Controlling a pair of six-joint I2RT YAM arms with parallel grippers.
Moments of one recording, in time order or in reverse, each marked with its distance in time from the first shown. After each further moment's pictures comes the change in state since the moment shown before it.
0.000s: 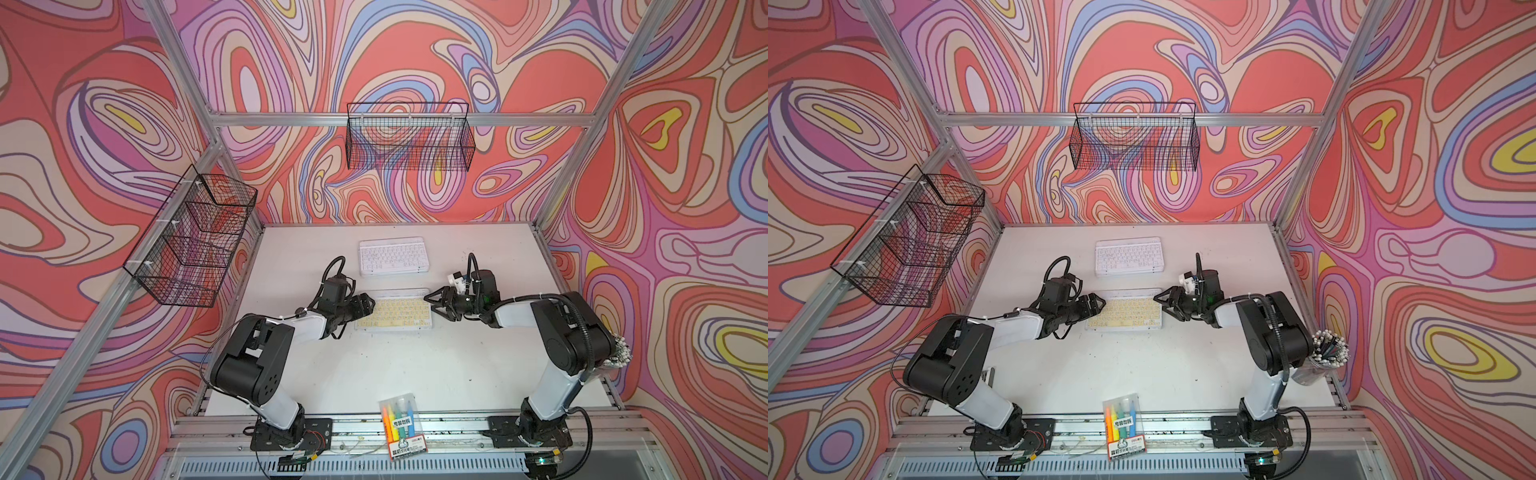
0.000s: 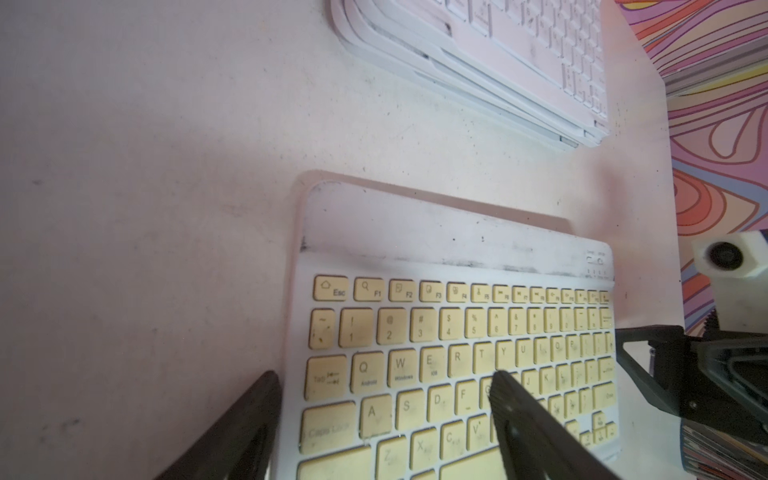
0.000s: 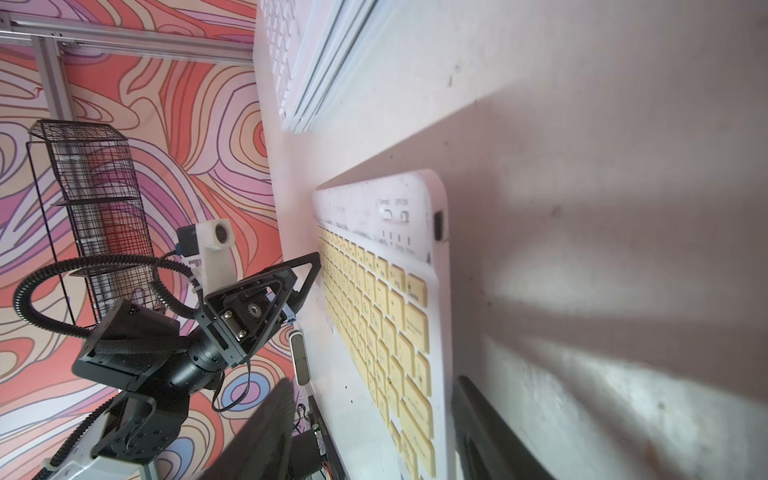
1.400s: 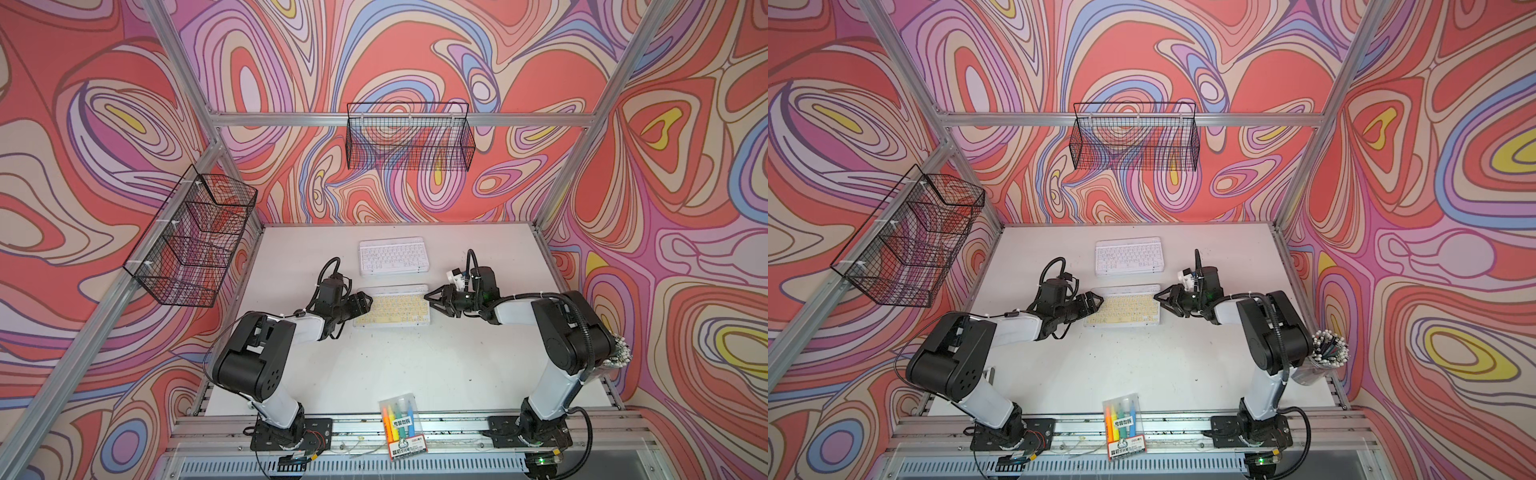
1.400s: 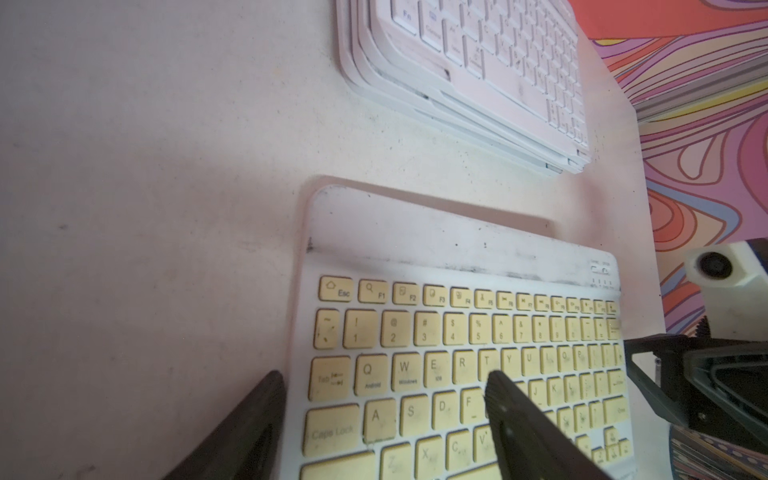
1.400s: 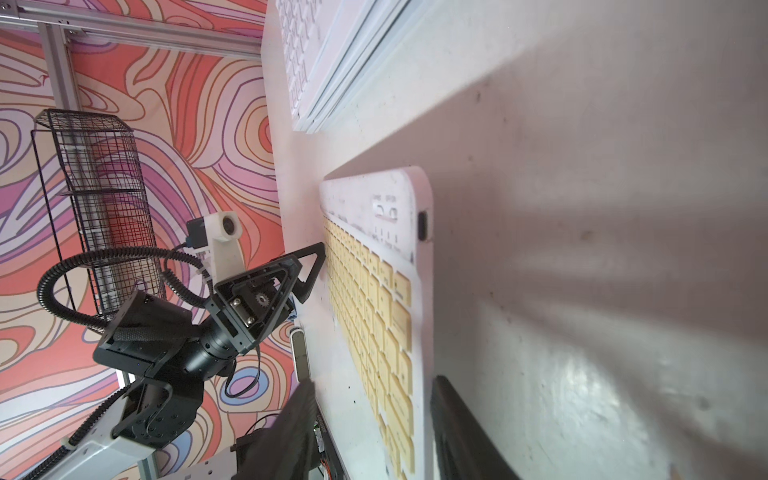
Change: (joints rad) left arm 0.031 0.030 -0.032 0.125 0.026 -0.008; right arm -0.001 0.002 0.050 -0.071 -0.012 -0.049
